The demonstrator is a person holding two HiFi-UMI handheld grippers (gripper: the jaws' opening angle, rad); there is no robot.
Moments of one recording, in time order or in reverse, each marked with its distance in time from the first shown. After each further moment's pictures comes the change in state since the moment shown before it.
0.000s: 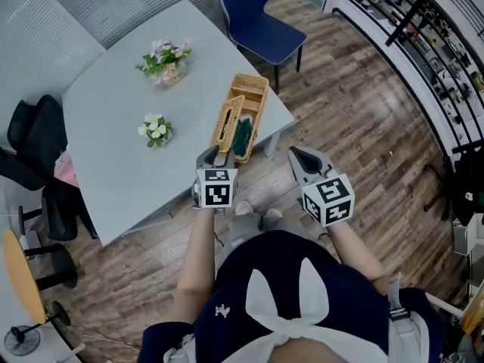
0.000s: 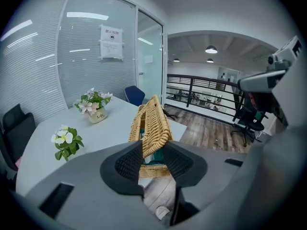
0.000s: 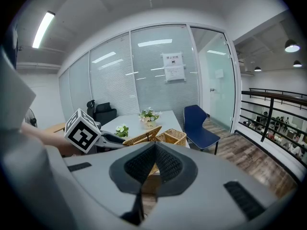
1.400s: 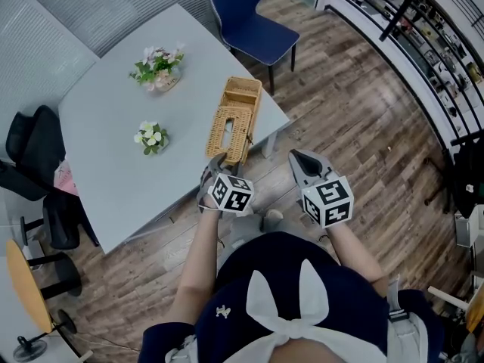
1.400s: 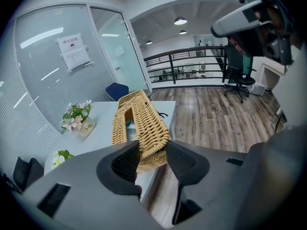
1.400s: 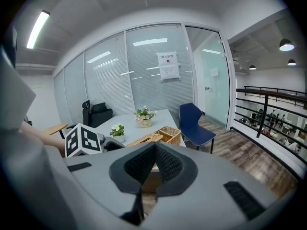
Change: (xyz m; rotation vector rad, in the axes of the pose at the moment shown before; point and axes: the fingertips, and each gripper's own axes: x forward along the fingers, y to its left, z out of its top) left arm 0.032 -0.039 -0.038 0.394 0.167 -0.007; right arm -0.005 -0.015 -0.012 0.034 0.011 -0.044
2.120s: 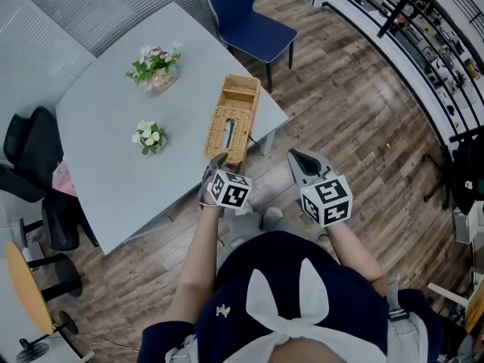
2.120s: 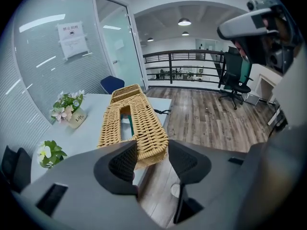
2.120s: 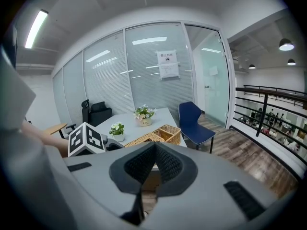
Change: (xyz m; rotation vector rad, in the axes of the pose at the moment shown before) left arm 0.011 -0.014 -0.007 -0.069 0.028 -0.100; right arm 0.000 0.001 -0.005 0.005 0.015 -0.006
